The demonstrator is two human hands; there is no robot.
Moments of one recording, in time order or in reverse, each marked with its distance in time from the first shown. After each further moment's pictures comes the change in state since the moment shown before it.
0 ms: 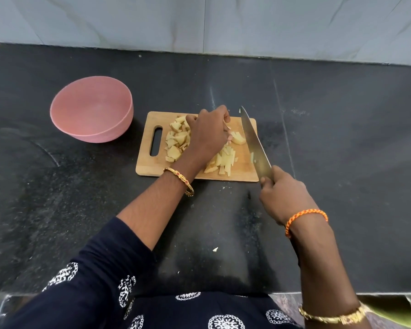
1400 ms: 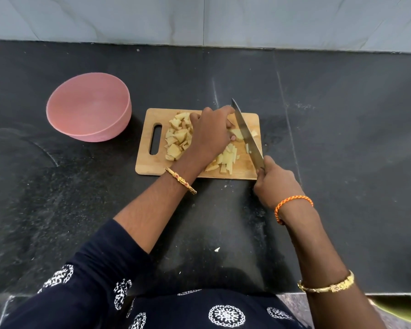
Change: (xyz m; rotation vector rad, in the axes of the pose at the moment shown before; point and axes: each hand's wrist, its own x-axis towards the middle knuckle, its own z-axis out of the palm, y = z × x) left_hand -0.001 0.003 0.001 0.028 -0.074 0.011; right_hand 0.036 0.000 0.017 -0.102 0.004 -0.071
